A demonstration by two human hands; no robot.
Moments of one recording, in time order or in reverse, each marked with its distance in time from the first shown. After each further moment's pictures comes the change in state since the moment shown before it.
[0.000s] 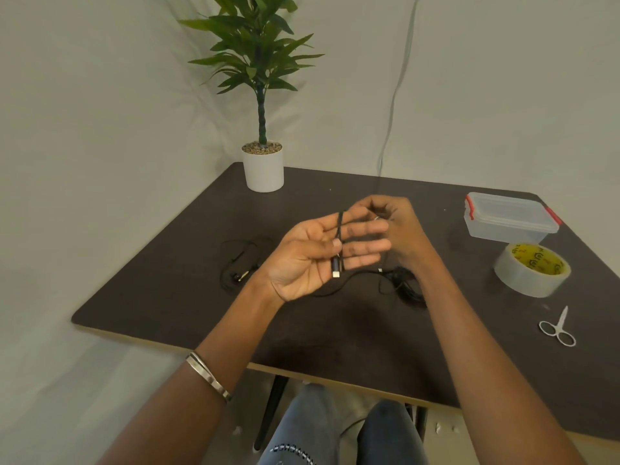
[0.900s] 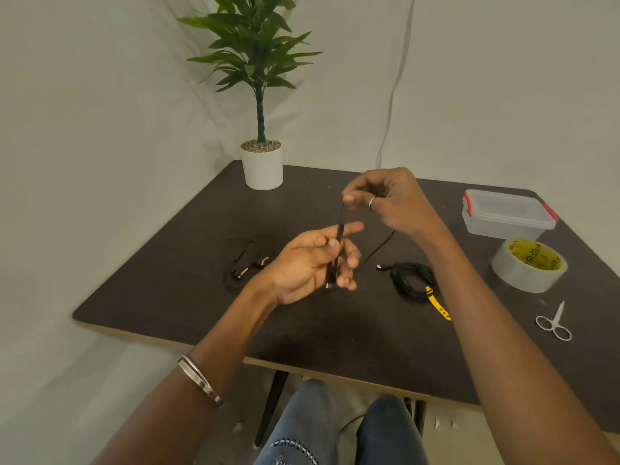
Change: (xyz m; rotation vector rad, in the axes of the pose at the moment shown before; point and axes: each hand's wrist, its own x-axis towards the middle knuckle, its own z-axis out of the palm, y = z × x) left_hand -0.009 -0.012 -0.005 0.330 0.194 -0.080; right_hand 0.017 -0.032 -0.010 -0.182 -0.059 -0.081
